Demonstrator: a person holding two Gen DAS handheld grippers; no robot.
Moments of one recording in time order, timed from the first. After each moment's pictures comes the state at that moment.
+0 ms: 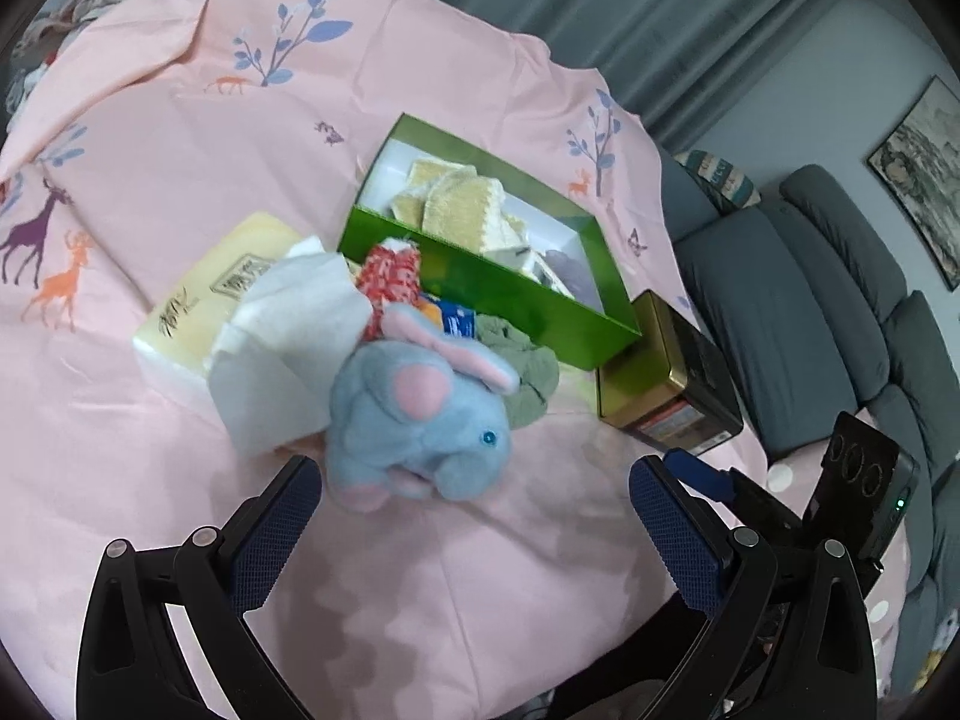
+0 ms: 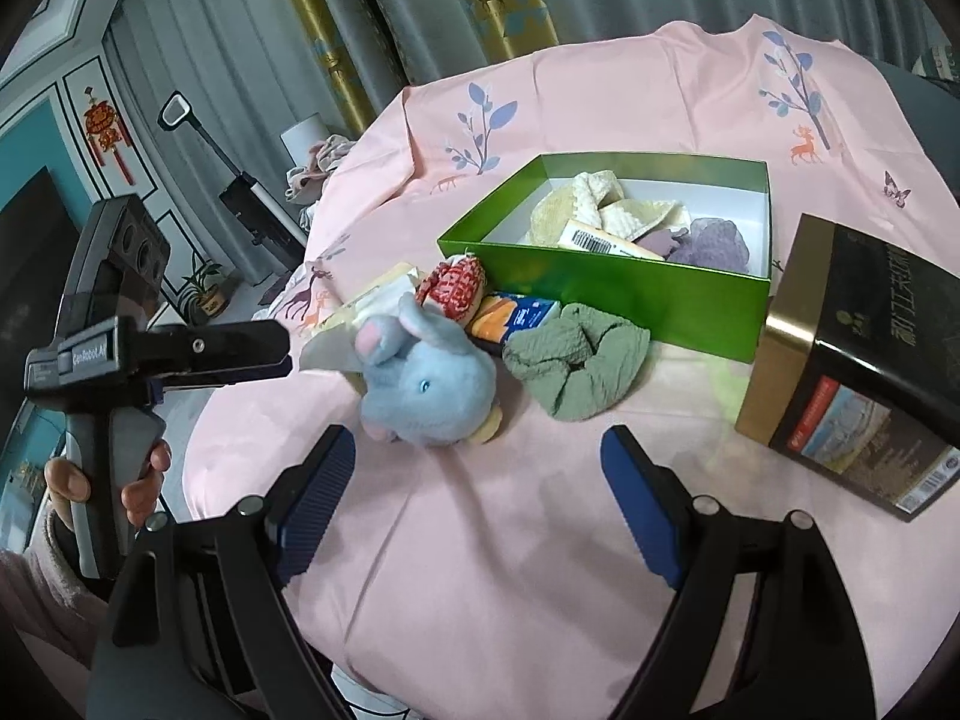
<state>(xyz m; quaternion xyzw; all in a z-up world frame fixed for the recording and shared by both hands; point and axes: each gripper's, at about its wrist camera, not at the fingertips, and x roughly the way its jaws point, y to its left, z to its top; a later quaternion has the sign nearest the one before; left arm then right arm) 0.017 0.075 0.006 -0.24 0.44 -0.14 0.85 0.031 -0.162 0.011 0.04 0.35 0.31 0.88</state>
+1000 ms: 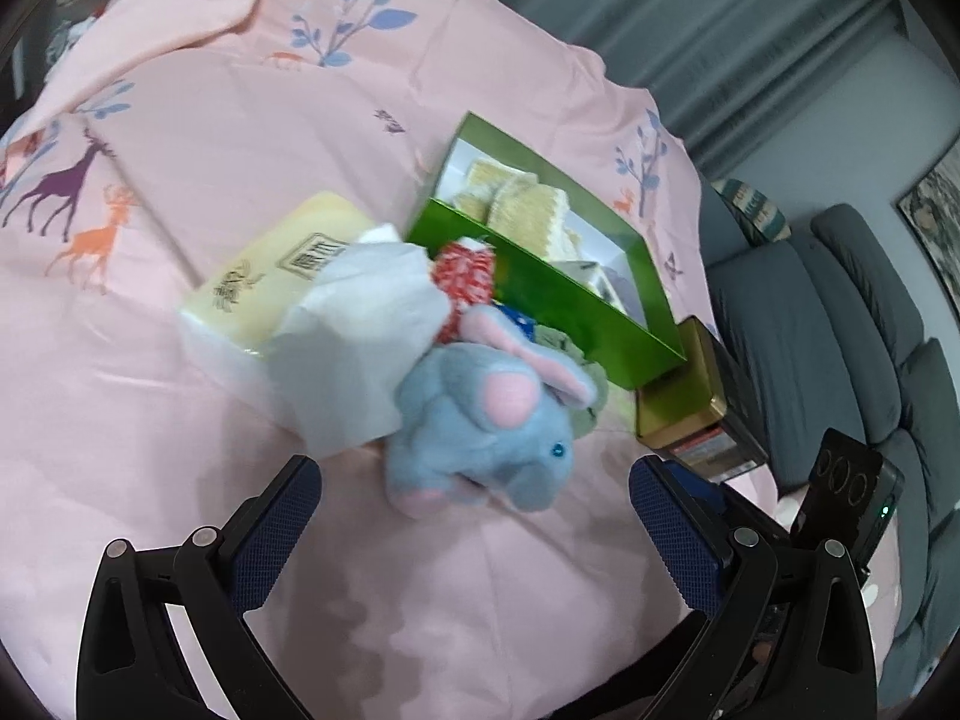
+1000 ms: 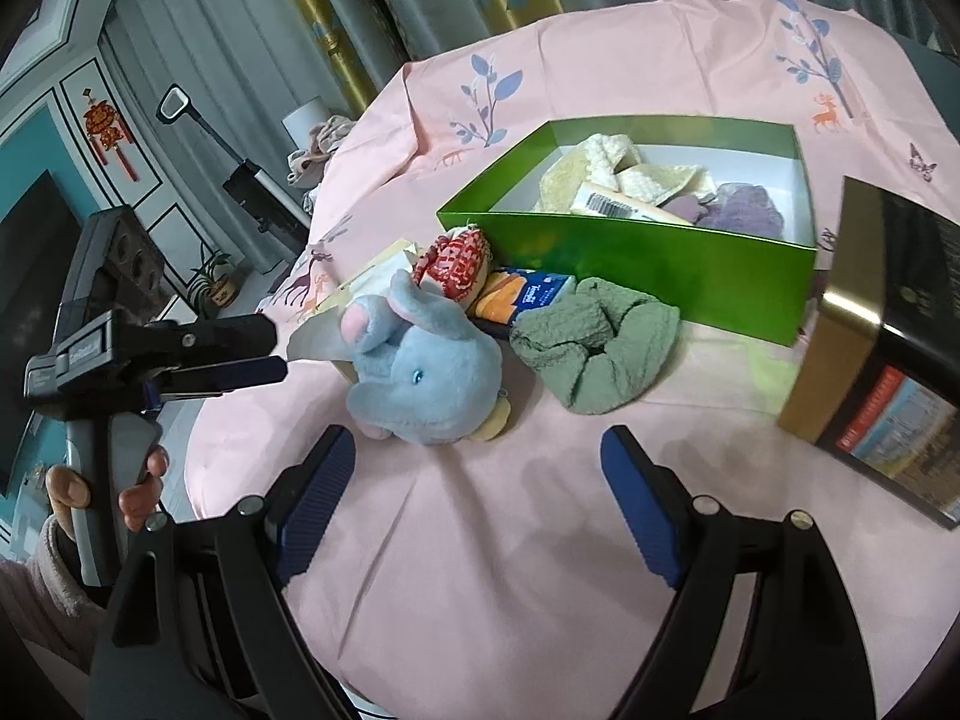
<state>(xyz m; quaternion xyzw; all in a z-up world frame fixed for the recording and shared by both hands) 0.019 0.104 -0.013 -0.27 0.44 -0.10 0.85 0.059 -0.145 -0.013 0.05 0.38 0.33 0.86</state>
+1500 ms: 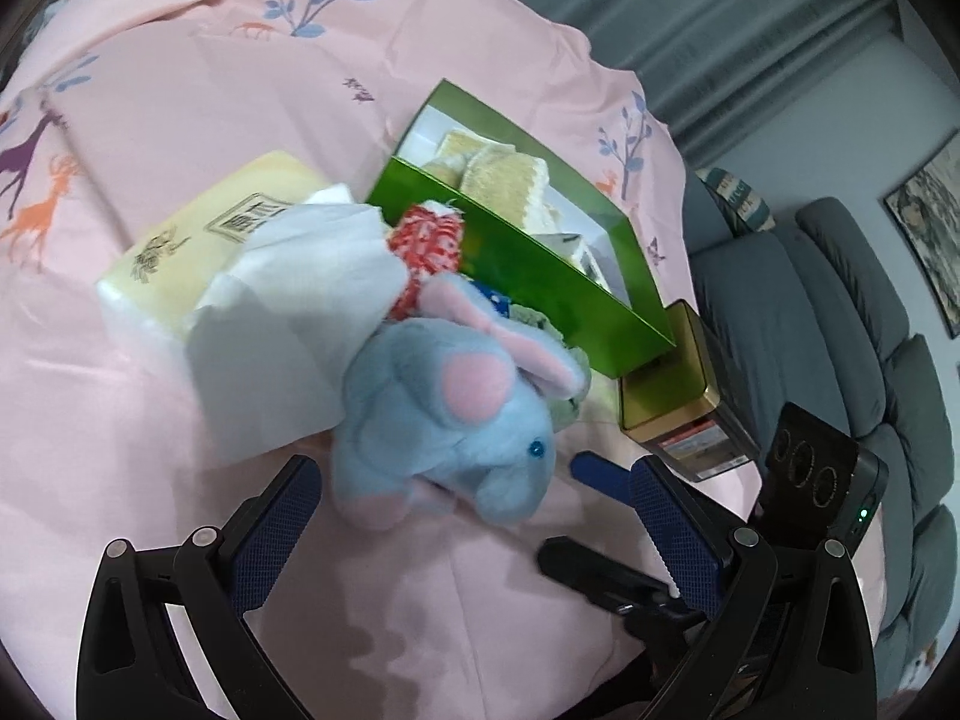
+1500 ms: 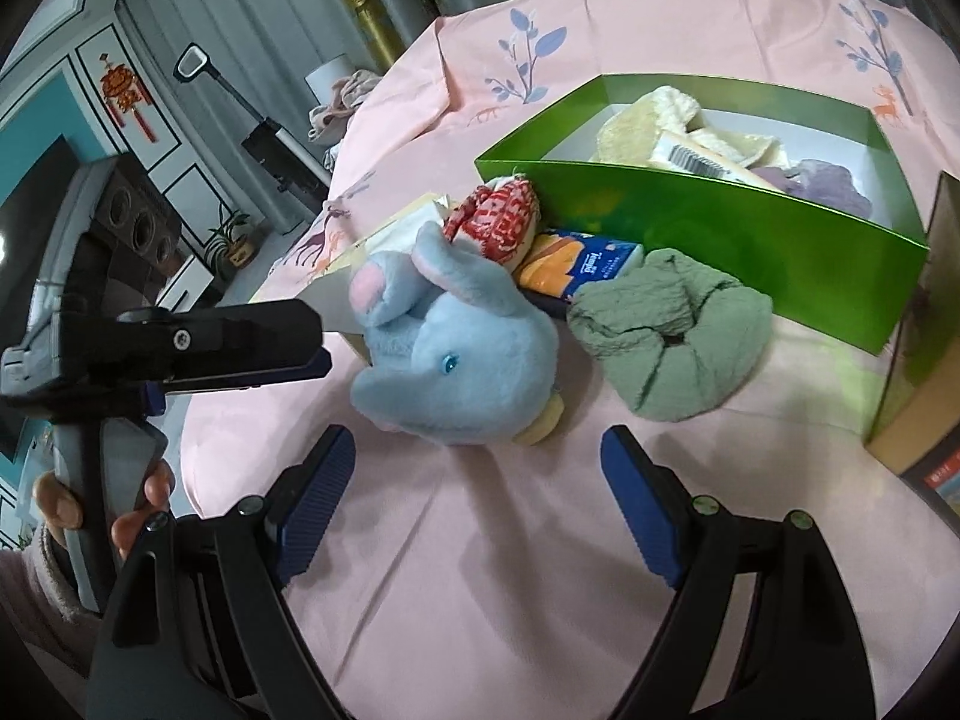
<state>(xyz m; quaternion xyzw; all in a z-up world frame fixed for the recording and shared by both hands) 0.040 0.082 -0.031 -0.28 0.45 -0.13 0.84 0.078 -0.105 -0.038 0.03 0.41 0.36 0.84</state>
